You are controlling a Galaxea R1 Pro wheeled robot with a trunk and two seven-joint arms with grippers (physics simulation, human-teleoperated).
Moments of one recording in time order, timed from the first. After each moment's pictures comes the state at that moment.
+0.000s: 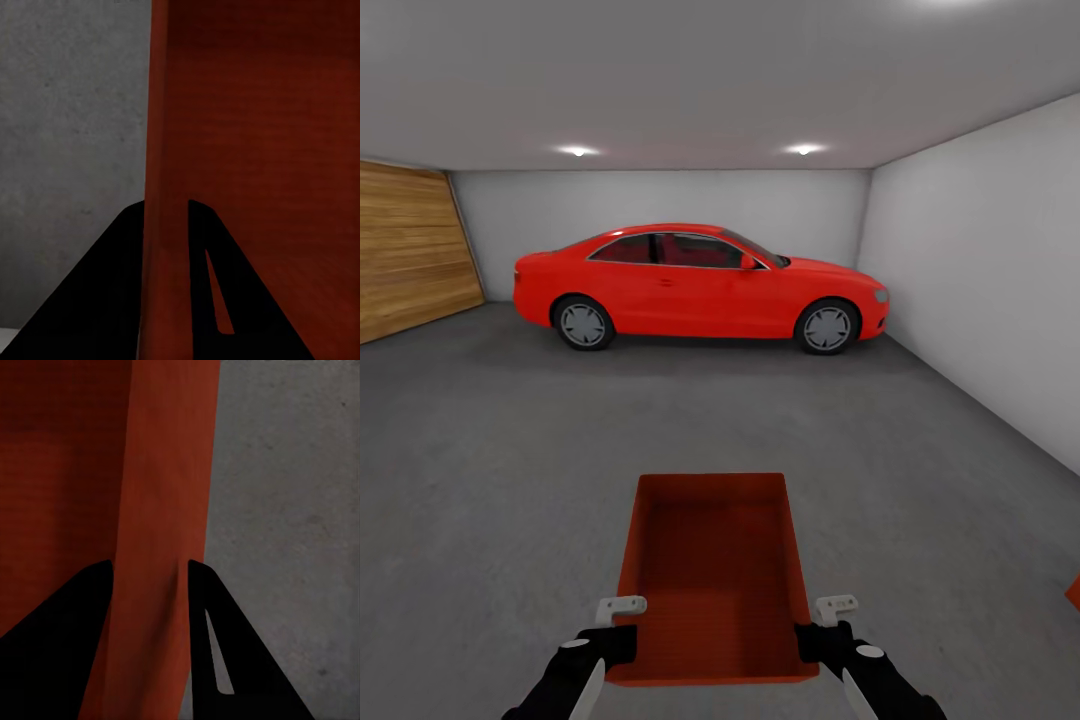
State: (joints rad) left arm -0.33 -0.07 -0.02 -0.78 0.07 0.39 0.09; right arm -0.44 0.03 0.06 -0.47 -0.02 0.10 0.13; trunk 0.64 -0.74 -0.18
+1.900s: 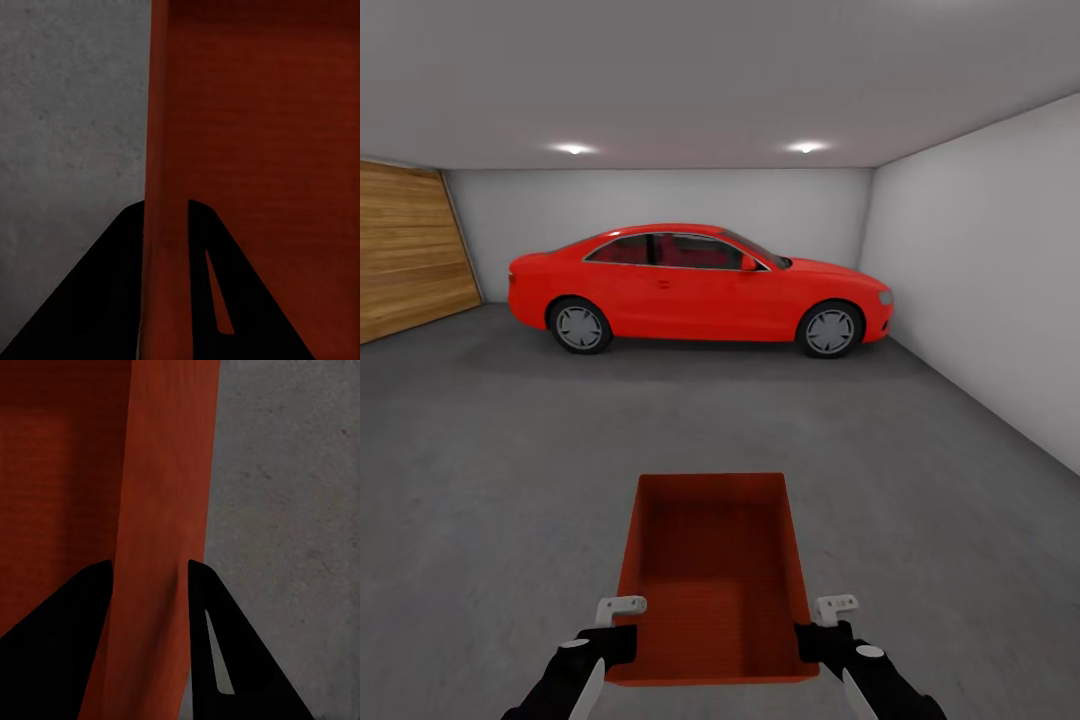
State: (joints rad) left arm -0.33 -0.07 -0.02 -0.78 0.07 0.39 0.09; right arm -0.44 0.03 0.06 -0.47 -0.02 0.10 0.13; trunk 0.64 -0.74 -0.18
